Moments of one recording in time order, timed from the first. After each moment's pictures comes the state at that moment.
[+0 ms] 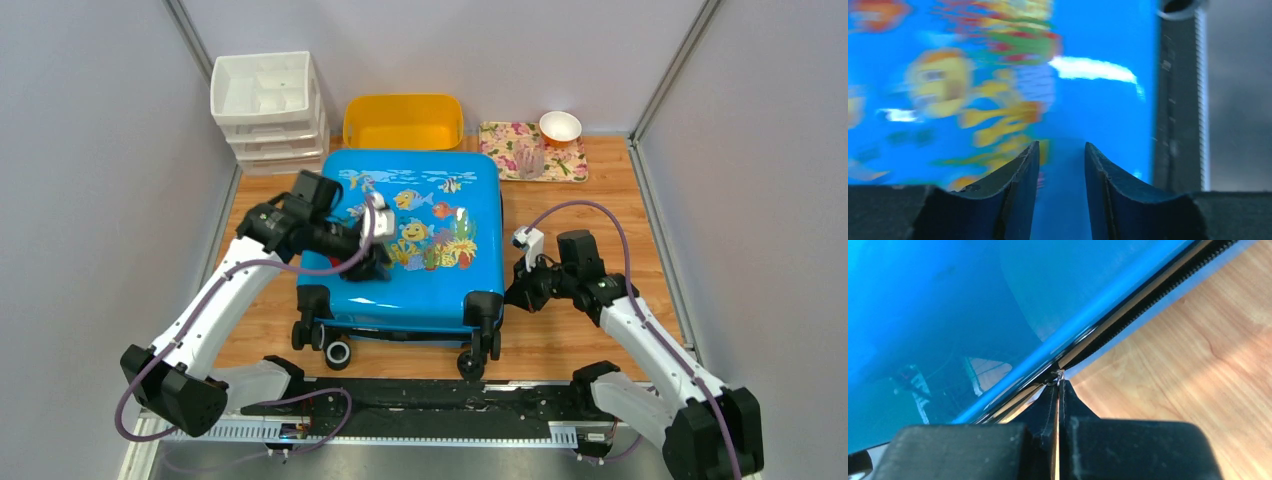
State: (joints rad) left arm -0.37 1.21 1.34 -0.96 0.86 0.72; right arm 0.32 0.92 0.59 -0.51 -0.65 -0.17
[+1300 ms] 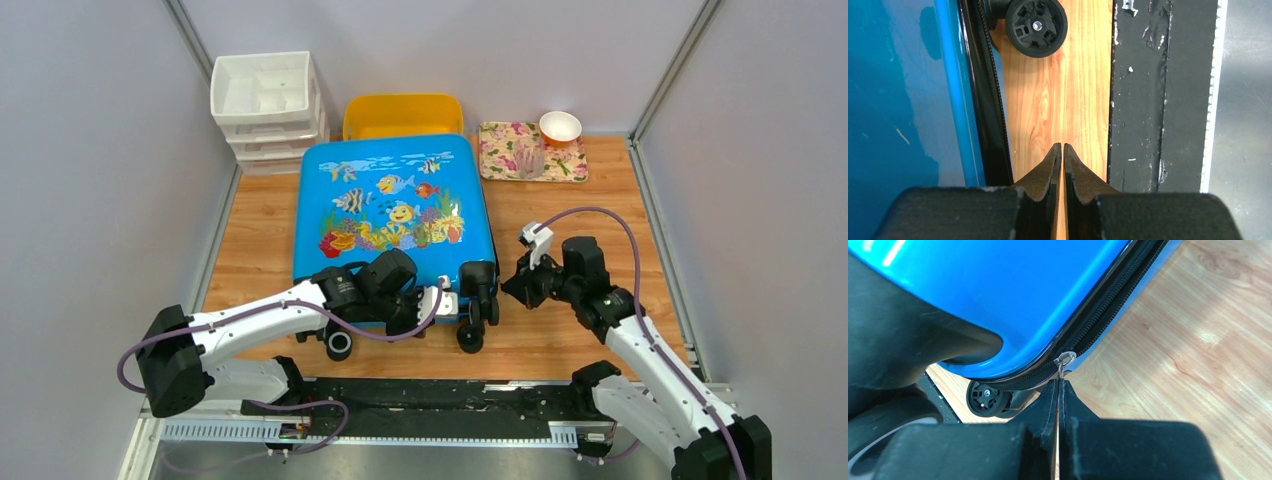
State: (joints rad) left arm -1.00 1.22 0.85 -0.55 0.42 0.39; right arm 0.37 0.79 0.54 -0.35 -0.51 -0.03
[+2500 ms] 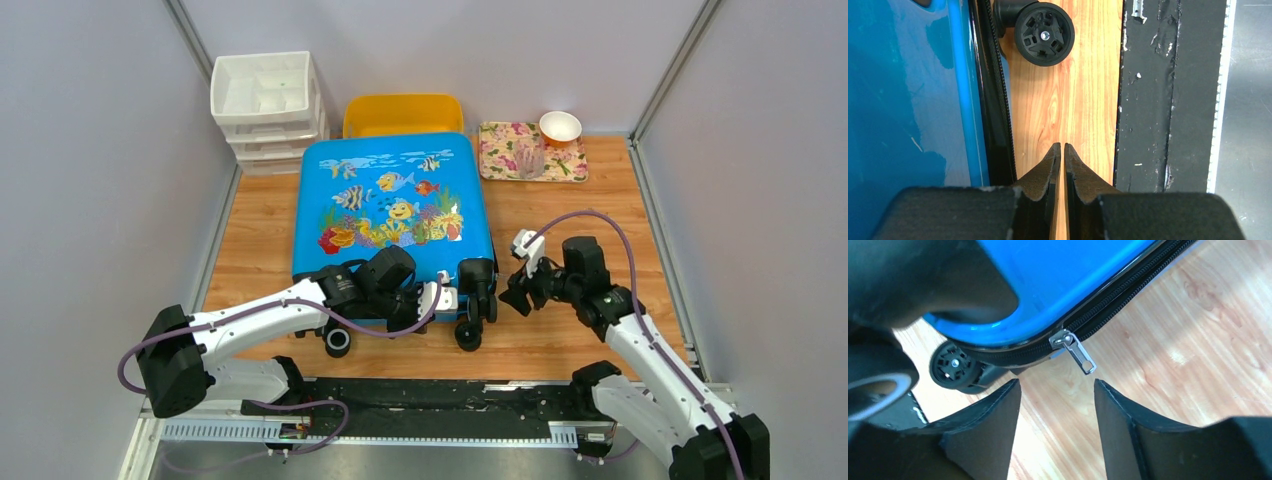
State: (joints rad) left arm -0.98 1.22 0.85 -0.52 0.42 0.39; right arm 0.35 0.86 0.56 -0.38 -0.55 -0.30
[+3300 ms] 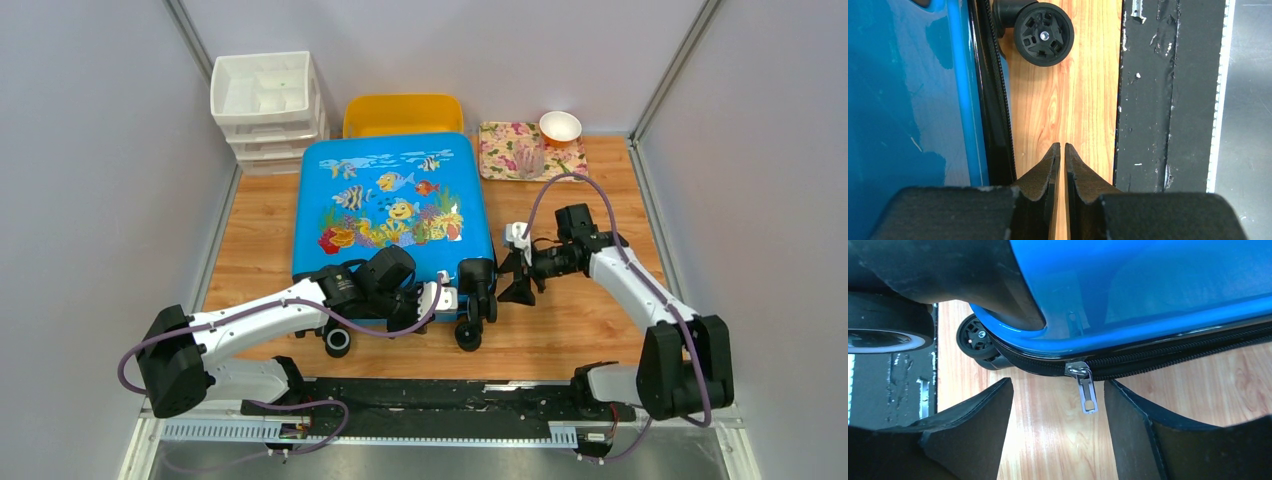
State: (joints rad) left arm -0.98 1.22 0.85 -0.52 0.43 0.39; right arm 0.19 1.26 0.81 -0.68 -1.01 -1.00
